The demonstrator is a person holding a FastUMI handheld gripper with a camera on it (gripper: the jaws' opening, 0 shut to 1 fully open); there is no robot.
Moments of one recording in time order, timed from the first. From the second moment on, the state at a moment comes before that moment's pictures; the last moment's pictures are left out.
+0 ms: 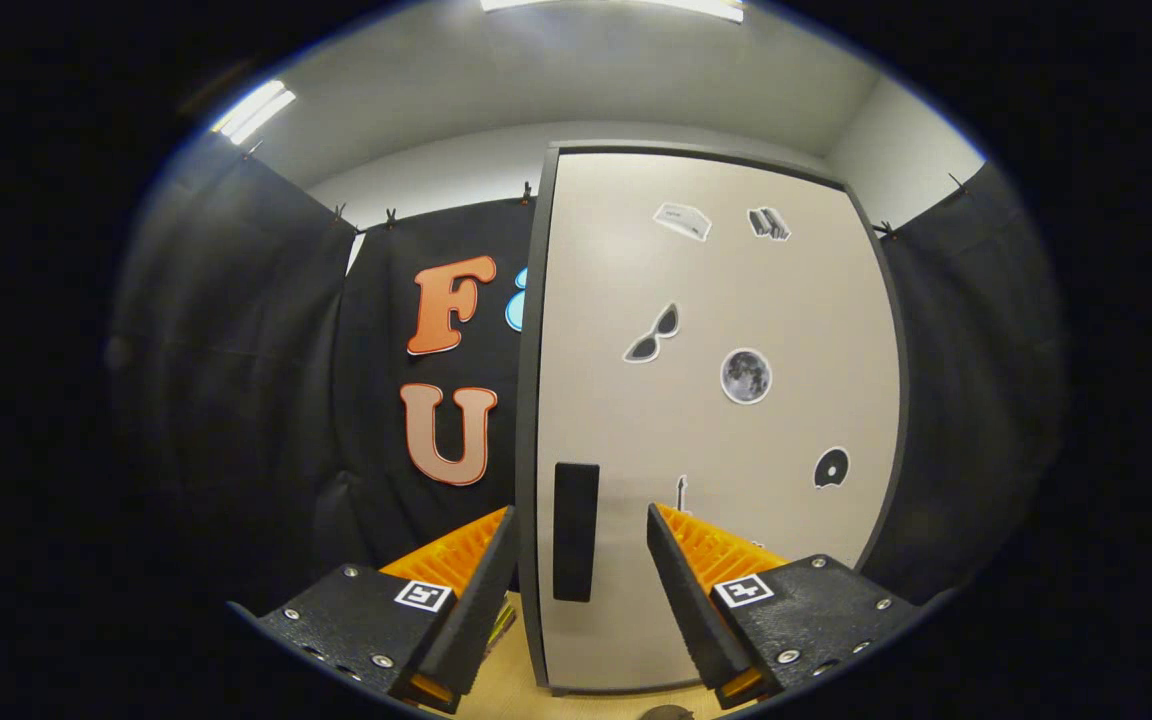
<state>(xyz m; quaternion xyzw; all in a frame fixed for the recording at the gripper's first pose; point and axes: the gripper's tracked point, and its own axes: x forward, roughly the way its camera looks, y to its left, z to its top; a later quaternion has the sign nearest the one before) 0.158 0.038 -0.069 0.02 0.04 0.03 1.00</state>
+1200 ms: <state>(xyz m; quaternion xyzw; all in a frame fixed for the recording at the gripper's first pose) 0.225 0.053 -0.126 0.02 0.10 0.01 0.99</state>
